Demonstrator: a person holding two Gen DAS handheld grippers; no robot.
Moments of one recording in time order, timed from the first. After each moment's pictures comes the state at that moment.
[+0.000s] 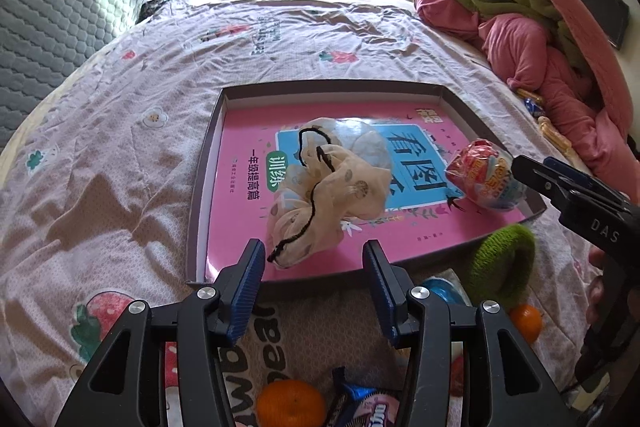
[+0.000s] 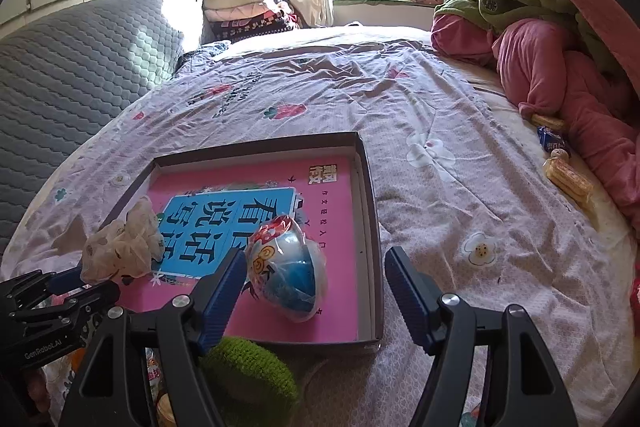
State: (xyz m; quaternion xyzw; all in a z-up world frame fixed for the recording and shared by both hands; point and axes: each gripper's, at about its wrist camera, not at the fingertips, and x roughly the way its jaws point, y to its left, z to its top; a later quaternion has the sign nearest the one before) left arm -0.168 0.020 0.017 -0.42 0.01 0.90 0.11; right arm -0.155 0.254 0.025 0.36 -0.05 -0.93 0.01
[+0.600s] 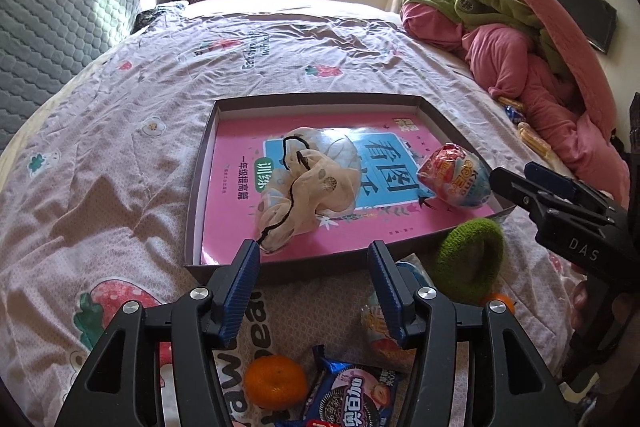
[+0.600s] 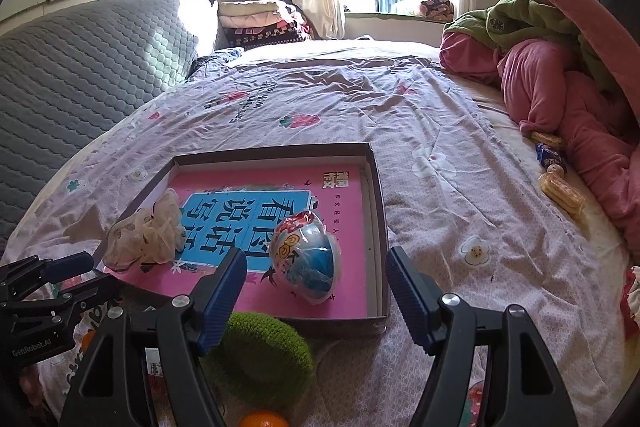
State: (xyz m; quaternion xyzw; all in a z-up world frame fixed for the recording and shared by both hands) left arm -0.143 0.020 0.033 -0.40 -0.01 0.91 0.13; right arm -0.130 0.242 0.036 0.34 -0.03 -0.94 0.03
